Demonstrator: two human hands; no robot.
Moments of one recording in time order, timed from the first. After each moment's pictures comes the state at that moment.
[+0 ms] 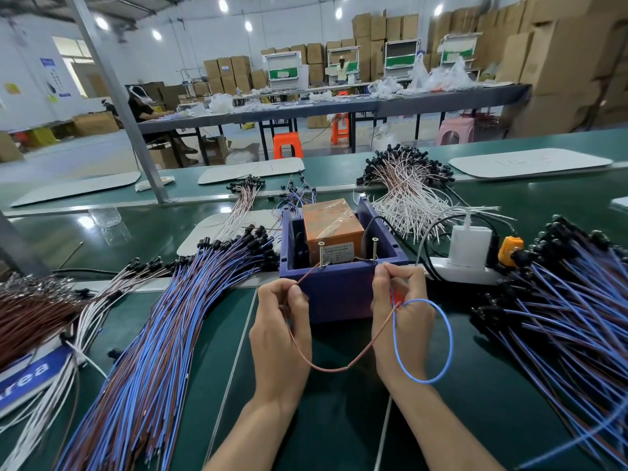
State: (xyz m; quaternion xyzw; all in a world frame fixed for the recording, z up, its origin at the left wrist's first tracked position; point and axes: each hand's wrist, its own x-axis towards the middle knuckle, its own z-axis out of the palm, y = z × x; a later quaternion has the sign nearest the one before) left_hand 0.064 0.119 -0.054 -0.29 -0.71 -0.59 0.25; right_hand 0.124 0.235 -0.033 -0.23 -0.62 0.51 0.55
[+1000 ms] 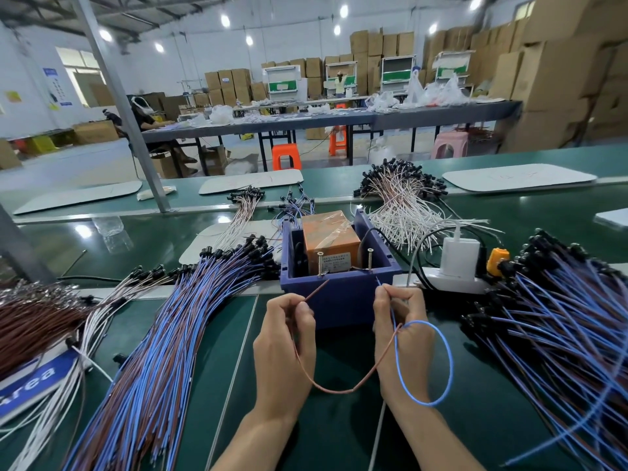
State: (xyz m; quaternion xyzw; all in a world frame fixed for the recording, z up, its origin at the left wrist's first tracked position) left_hand 0.075 0.111 -0.056 -0.32 -0.72 -0.57 0.24; right_hand 0.146 0.232 -0.045 -0.21 -0.65 0.51 0.52
